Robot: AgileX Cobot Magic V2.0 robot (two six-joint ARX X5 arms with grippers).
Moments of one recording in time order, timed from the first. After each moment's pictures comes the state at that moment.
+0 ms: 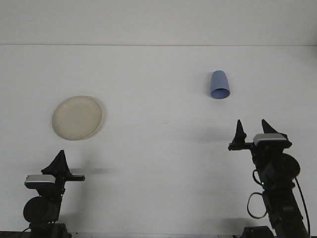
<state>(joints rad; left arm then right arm) 0.00 0.01 0.03 0.15 -0.03 0.01 0.05 0.74 0.55 0.11 -0.03 0.08</state>
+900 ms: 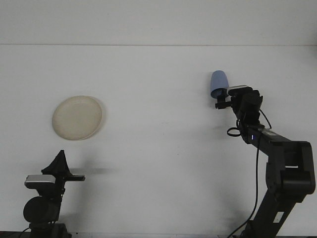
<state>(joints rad) 0.00 0.01 0.03 0.15 -0.03 0.01 -0.04 1.95 1.06 0.57 -0.07 -0.14</state>
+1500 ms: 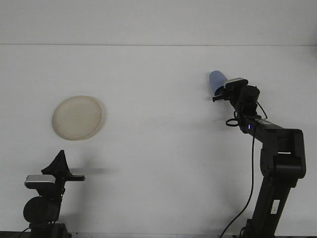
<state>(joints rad) 0.00 0.01 0.03 0.15 -0.03 0.01 -0.05 2.11 1.24 0.58 -0.19 -0.16</state>
